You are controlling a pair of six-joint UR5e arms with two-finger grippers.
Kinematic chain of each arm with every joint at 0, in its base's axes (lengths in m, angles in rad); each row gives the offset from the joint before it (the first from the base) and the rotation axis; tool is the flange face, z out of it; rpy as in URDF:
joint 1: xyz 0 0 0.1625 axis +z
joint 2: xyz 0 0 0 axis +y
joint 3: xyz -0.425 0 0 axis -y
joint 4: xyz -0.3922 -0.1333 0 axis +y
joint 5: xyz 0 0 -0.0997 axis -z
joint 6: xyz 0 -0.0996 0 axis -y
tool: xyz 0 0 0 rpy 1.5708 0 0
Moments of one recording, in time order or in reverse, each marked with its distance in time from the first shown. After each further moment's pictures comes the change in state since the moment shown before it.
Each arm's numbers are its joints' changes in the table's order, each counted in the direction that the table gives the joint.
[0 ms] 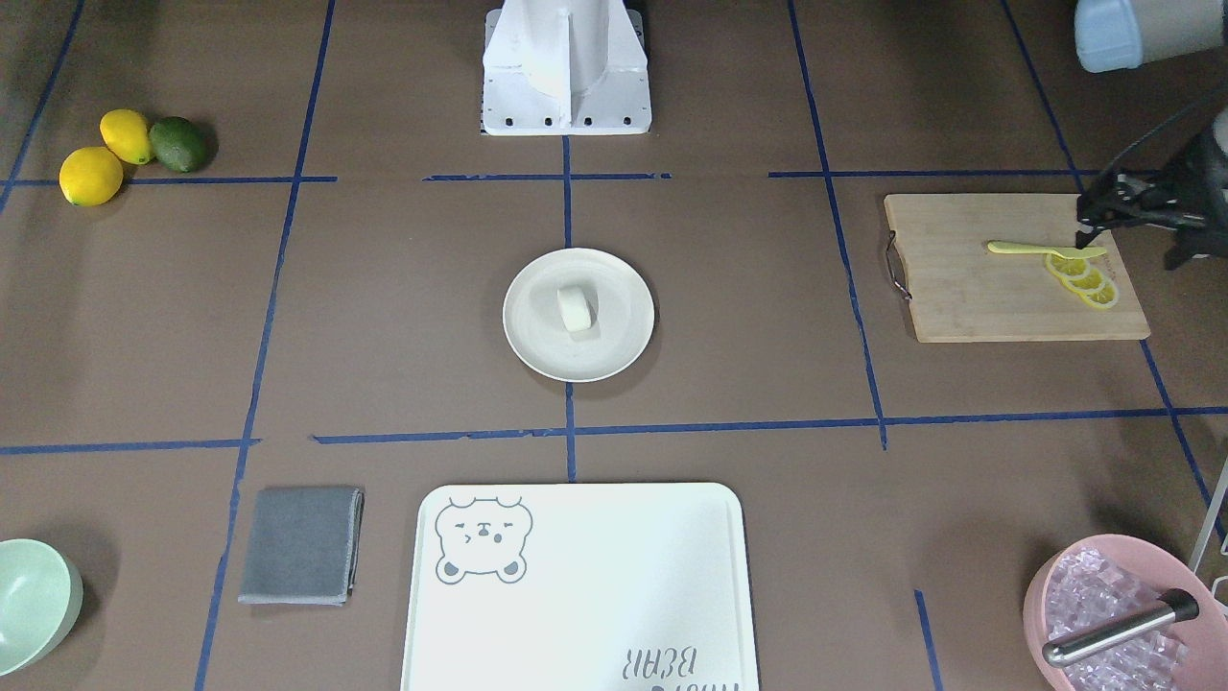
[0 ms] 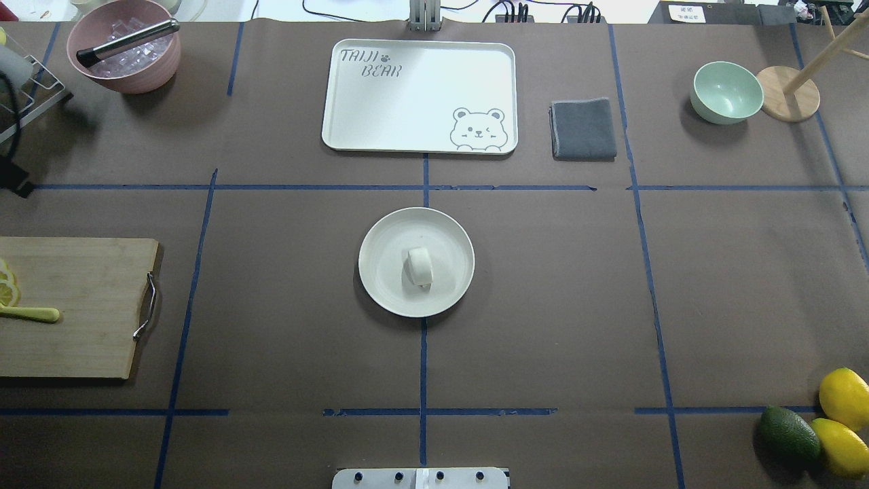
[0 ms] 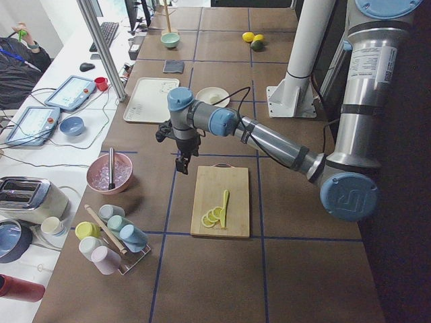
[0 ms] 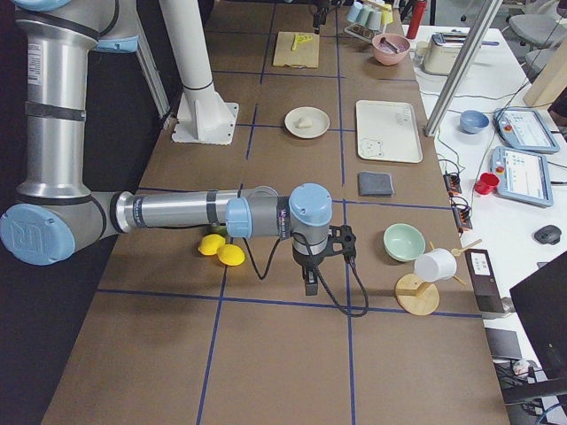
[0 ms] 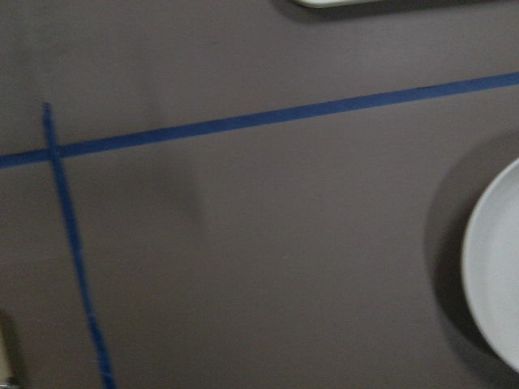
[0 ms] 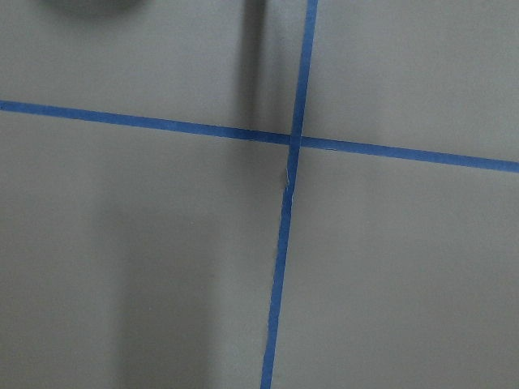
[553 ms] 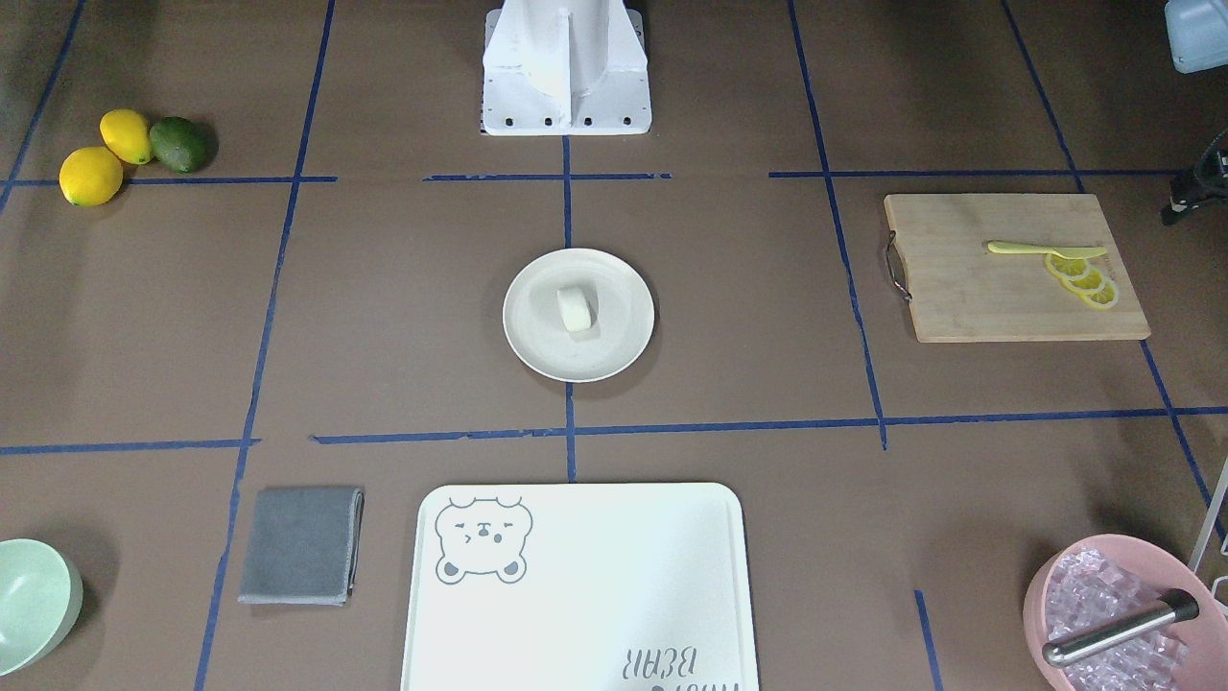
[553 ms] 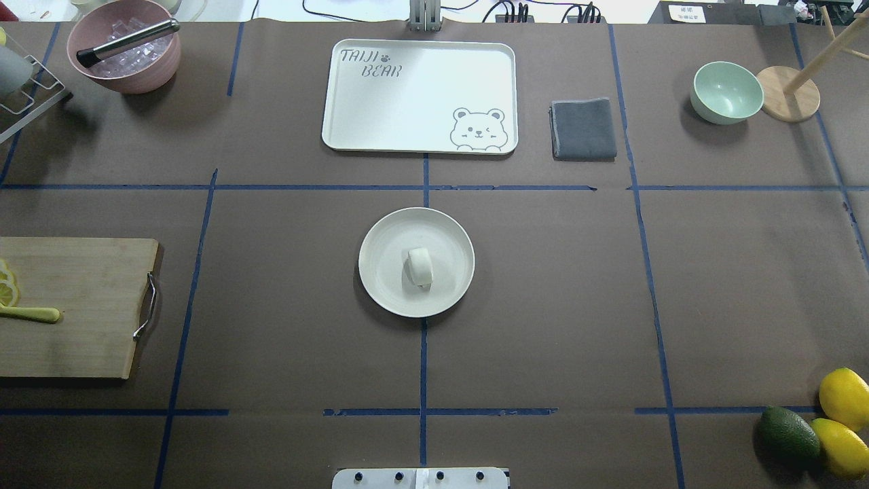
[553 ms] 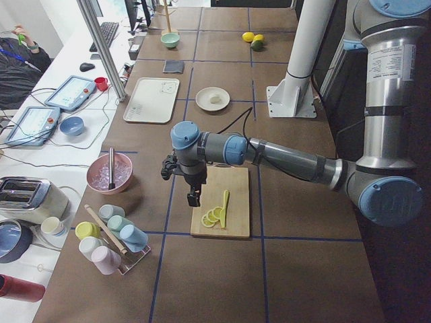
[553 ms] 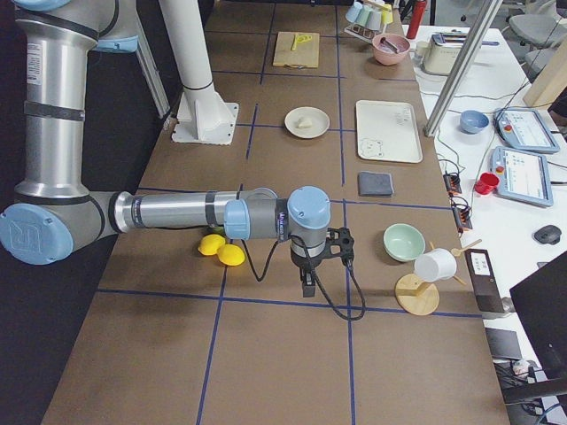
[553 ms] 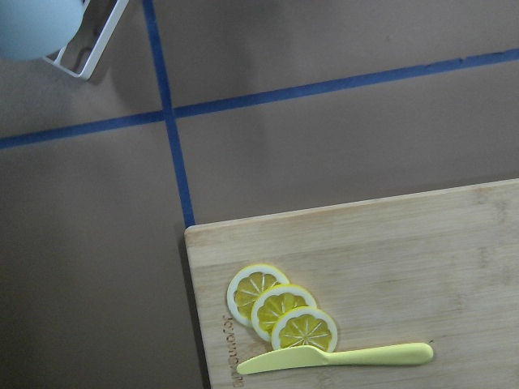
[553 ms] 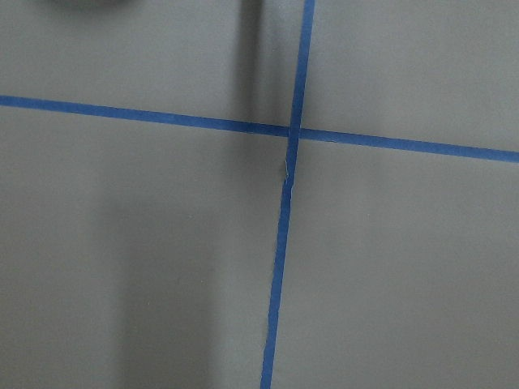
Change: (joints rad) left arm -0.091 -0.109 0.069 0.006 -0.031 0.020; right arm 0.000 0.009 -0.003 0.000 0.005 0.001
